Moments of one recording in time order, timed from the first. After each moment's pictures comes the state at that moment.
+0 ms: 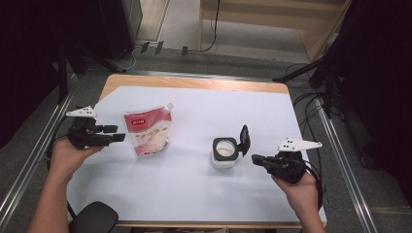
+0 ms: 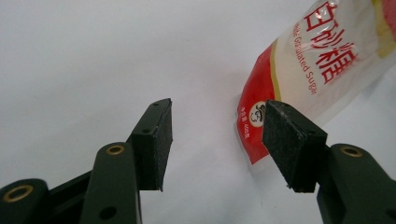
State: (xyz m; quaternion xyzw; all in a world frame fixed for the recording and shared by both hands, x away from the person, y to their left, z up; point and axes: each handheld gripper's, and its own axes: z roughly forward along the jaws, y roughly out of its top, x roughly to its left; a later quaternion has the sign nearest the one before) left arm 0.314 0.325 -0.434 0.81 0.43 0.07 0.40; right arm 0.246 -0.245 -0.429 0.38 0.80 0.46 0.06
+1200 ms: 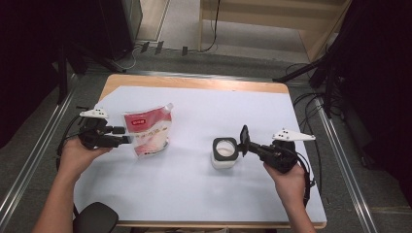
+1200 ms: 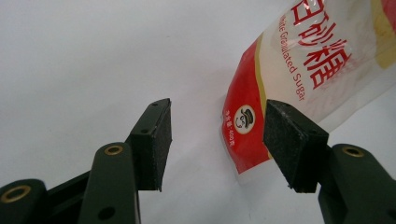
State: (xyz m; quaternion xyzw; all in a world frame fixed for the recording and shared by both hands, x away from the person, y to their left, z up) left arm 0.318 0.303 -0.438 0.82 0.41 0.06 0.39; right arm 0.270 -0.228 -0.434 0.42 0.76 0.48 0.09
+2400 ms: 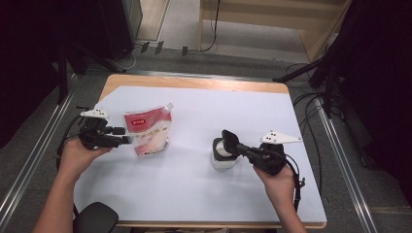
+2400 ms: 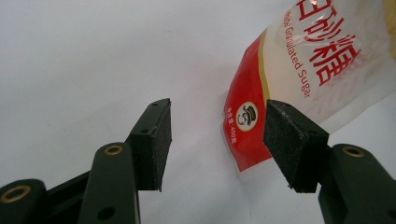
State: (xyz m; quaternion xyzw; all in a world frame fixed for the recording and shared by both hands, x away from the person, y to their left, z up) left arm 0.320 0.304 -0.440 0.82 0.41 0.05 0.39; right arm 0.266 -0.201 -0.439 0.40 0.77 0.49 0.09
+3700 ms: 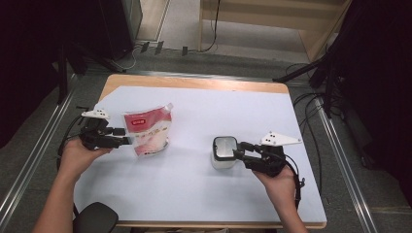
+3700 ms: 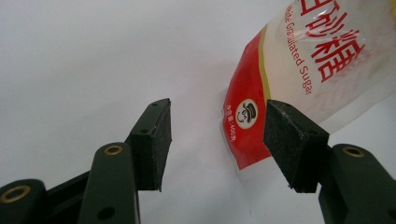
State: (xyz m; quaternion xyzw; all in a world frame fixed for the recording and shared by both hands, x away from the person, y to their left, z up) left arm 0.319 0.302 -0.441 0.82 0.42 0.05 0.38; right arm 0.265 -0.204 -0.440 0.37 0.78 0.49 0.10
